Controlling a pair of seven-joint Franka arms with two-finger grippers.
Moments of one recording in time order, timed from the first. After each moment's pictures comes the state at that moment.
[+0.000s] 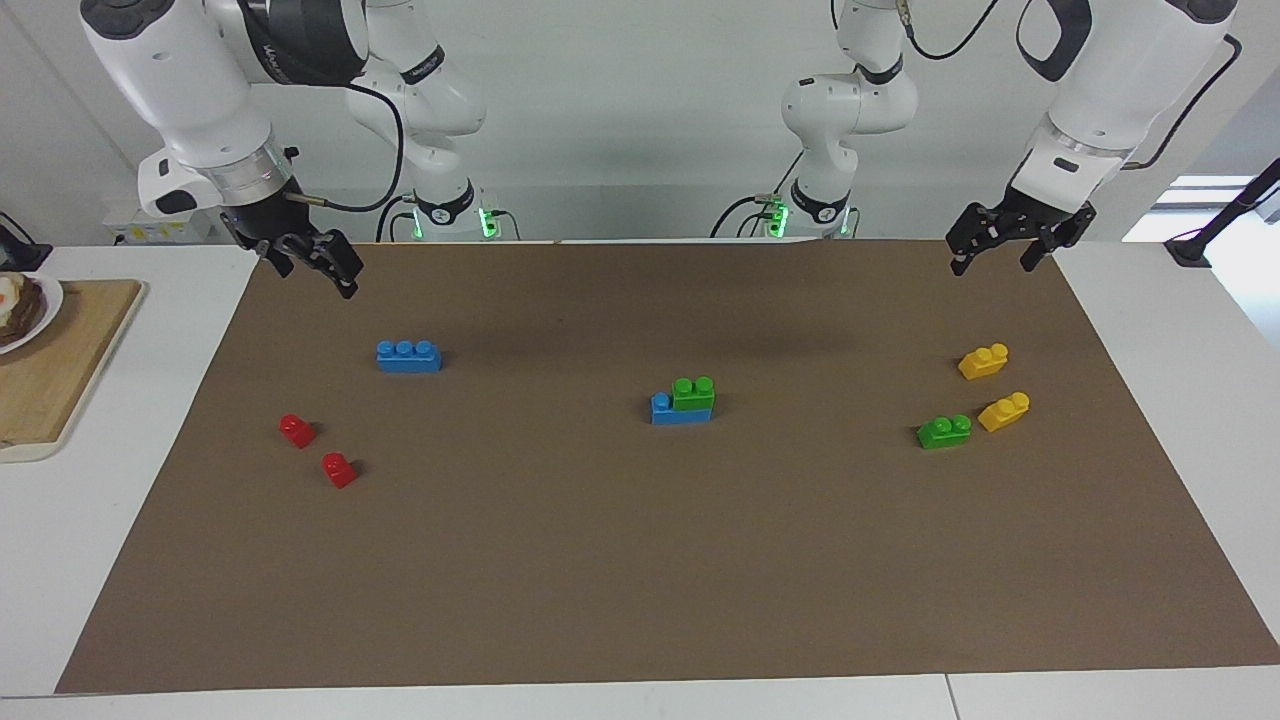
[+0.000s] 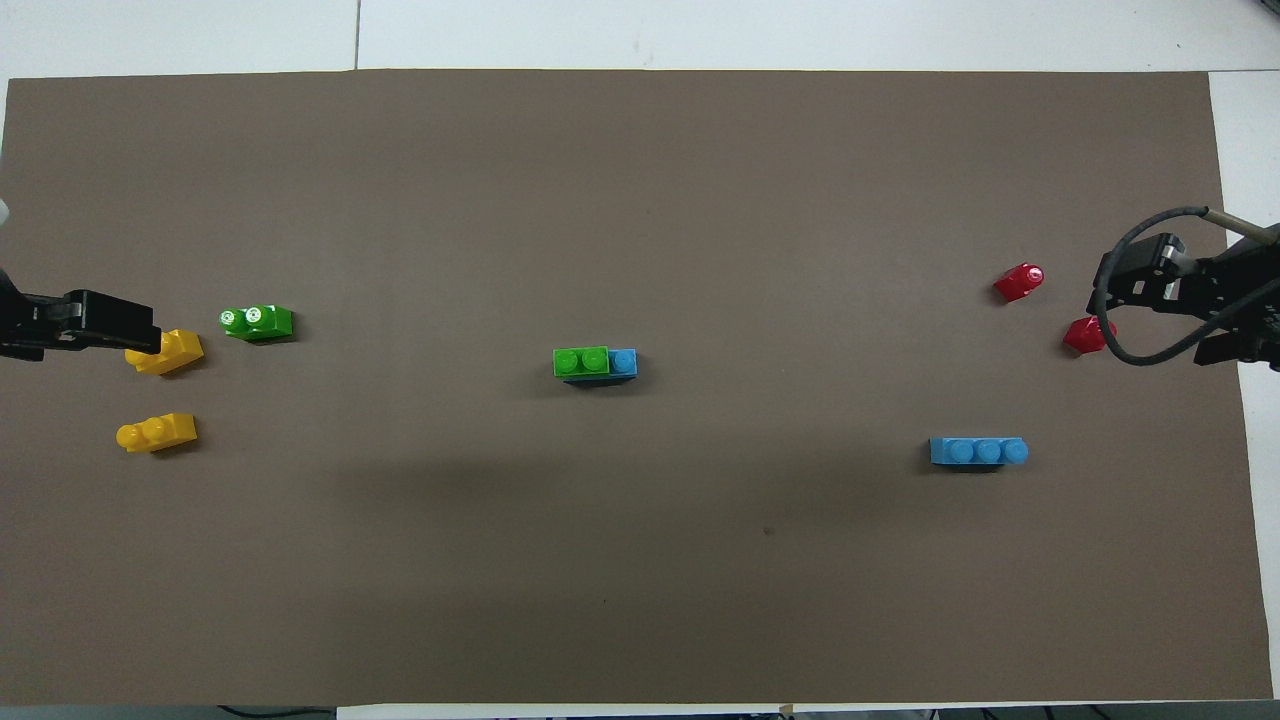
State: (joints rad) left arm -0.03 -0.08 -0.01 -1.70 0.01 1.59 -0.02; right arm -0.14 -0.04 0.12 -1.69 0.03 1.59 0.54
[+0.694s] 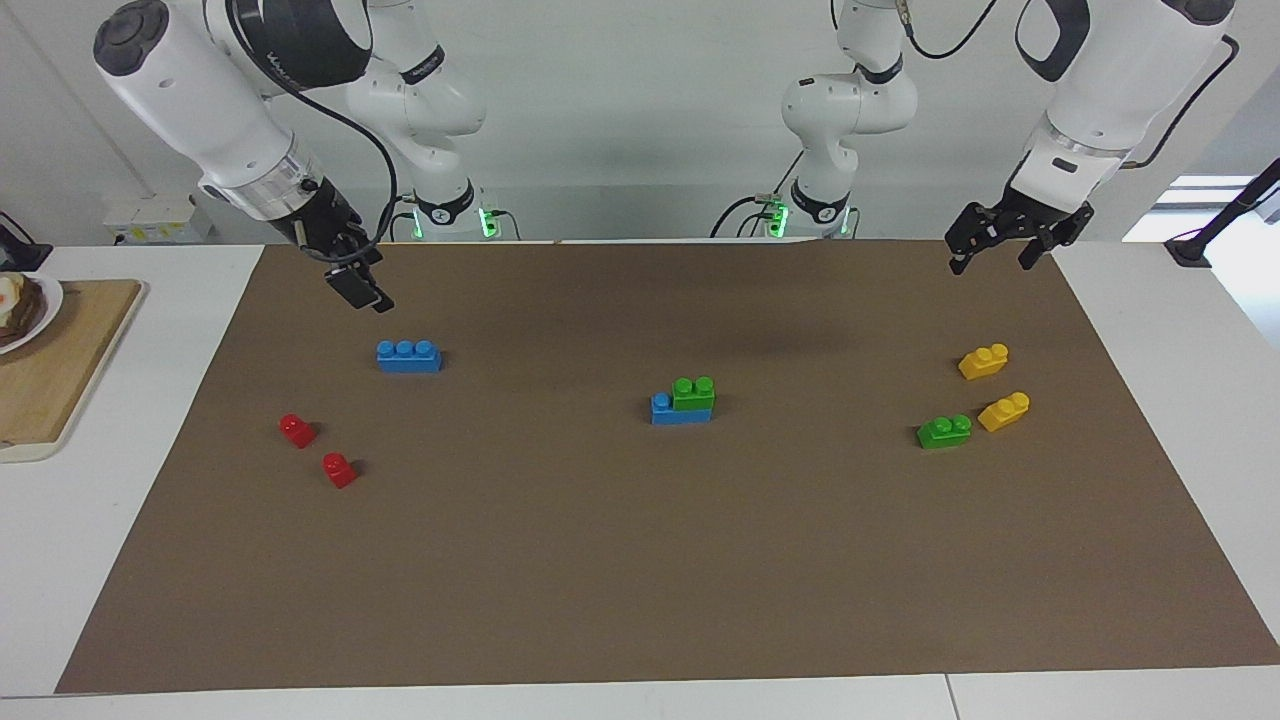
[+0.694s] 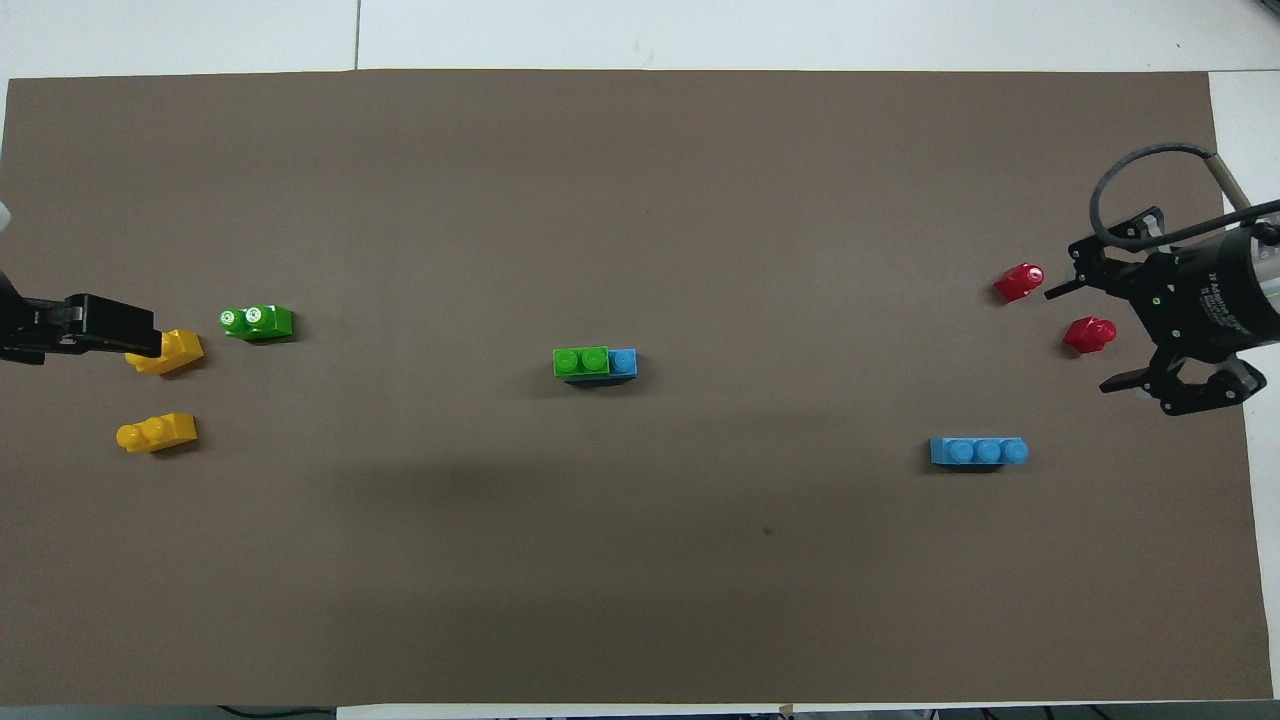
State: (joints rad) left arm -0.03 -0.08 -0.01 -1.71 0.01 1.60 -0.09; right arm -0.13 -0.04 0.13 -1.76 0.29 1.59 1.27
